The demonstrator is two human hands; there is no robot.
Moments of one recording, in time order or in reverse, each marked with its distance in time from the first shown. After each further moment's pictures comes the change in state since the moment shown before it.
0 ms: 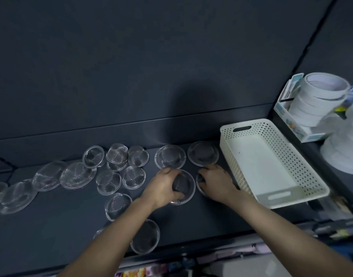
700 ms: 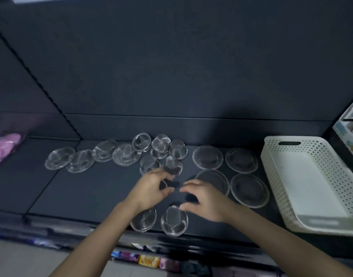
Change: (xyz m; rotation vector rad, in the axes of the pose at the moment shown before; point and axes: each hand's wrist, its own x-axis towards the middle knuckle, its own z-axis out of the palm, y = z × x) left_hand -0.108 -0.052 -0.051 -0.069 0.288 -0.134; right_hand -0.032 -0.100 0.001 0.385 -0.186 -0.602
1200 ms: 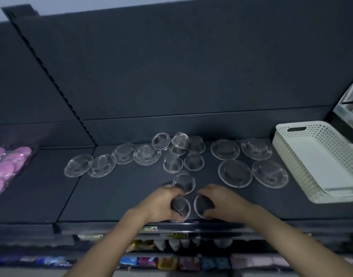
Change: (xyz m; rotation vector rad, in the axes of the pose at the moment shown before) left_hand -0.056 -0.062 -0.029 0.063 -0.398 0.105; right_hand 0.006 -0.052 0.053 -0.245 -0.104 0.234
